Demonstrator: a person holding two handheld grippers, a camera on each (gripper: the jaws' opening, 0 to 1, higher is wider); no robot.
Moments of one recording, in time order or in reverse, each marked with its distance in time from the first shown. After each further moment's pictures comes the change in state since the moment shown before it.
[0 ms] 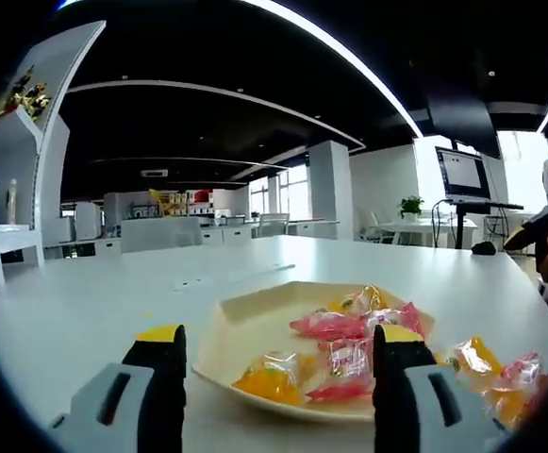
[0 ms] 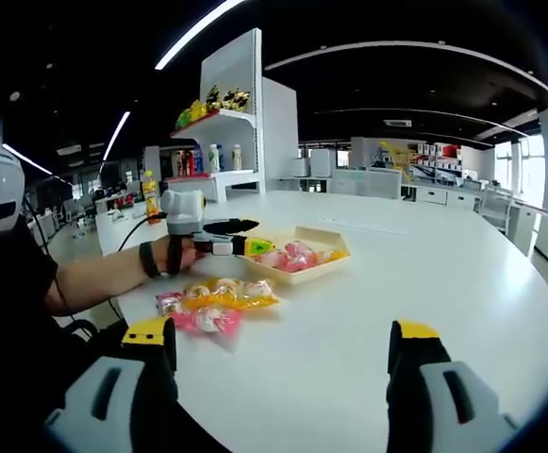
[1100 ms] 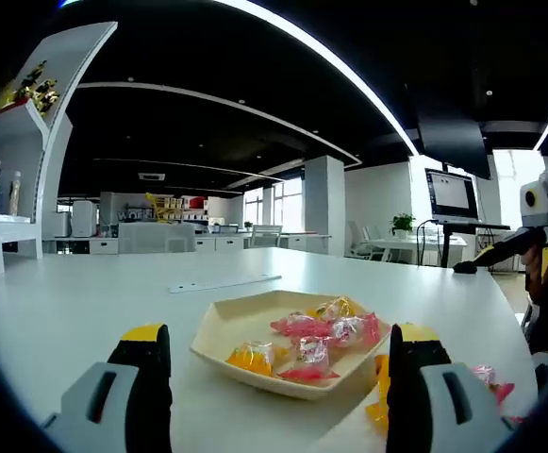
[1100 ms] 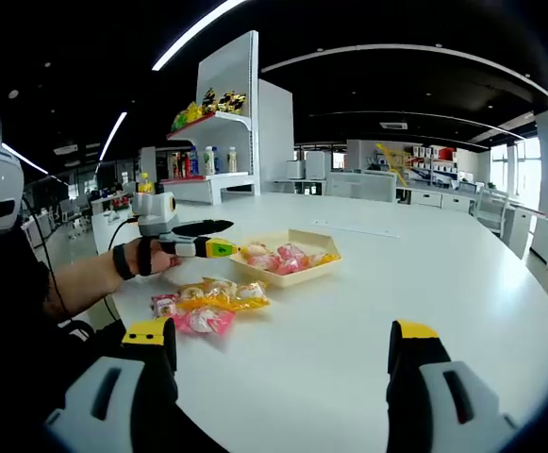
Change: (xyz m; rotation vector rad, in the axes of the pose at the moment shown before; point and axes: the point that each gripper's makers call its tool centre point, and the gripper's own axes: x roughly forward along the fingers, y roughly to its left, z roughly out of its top) left arm -0.054 -0.017 0.014 -0.069 -0.028 -0.052; right arm -0.007 -0.008 0.004 -0.003 -0.010 -0.021
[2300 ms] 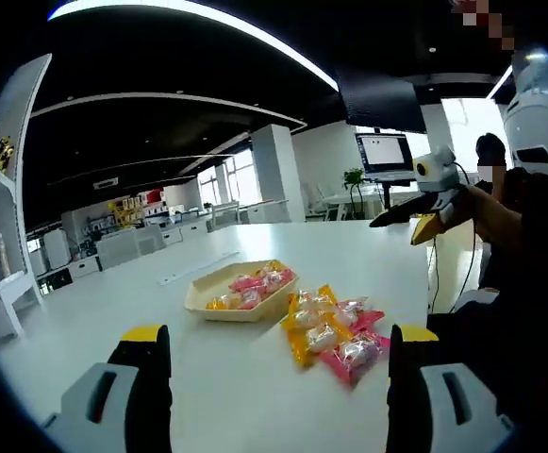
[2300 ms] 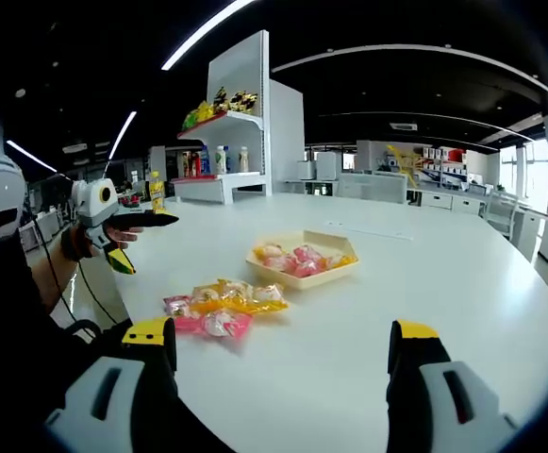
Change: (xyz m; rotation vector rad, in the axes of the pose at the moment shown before) left arm -0.142 -0.052 0.018 0.214 0.153 -0.179; right arm 0.010 0.020 0.002 -0.011 -0.001 0.048
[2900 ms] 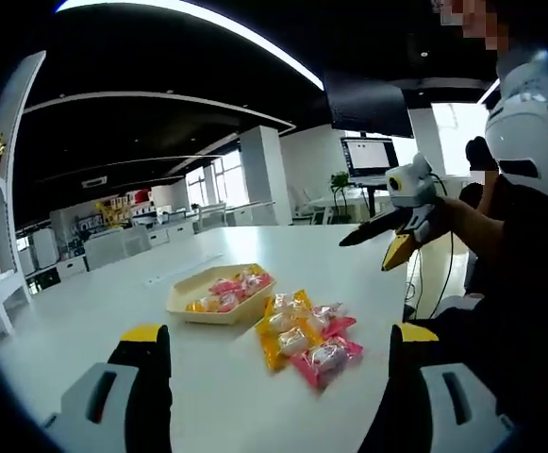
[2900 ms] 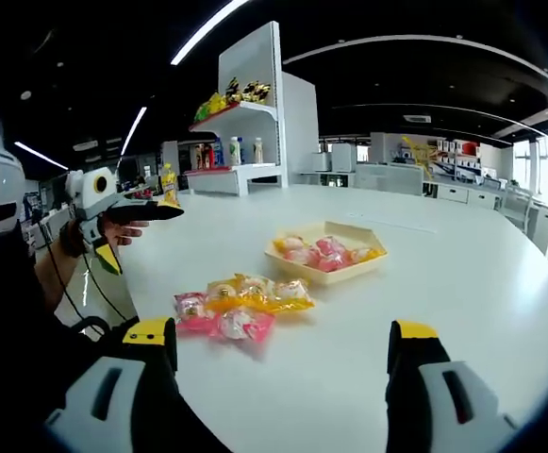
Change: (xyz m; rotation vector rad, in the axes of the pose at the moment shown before) left arm -0.004 -0.027 0.008 -0.016 -0.007 -0.066; right arm 0.025 0.024 -0.010 0.000 0.037 0.073
